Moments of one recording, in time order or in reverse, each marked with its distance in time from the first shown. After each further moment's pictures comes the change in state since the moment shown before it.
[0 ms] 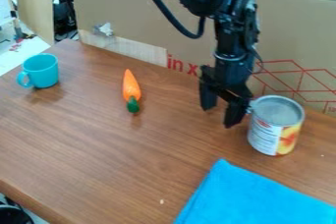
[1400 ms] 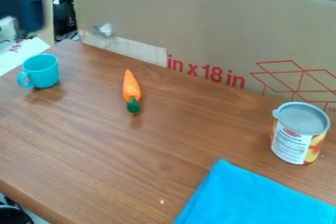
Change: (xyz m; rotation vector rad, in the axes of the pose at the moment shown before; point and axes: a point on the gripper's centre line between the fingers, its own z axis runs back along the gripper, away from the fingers) arm -0.240 0.070 0.195 0.038 0.023 0.356
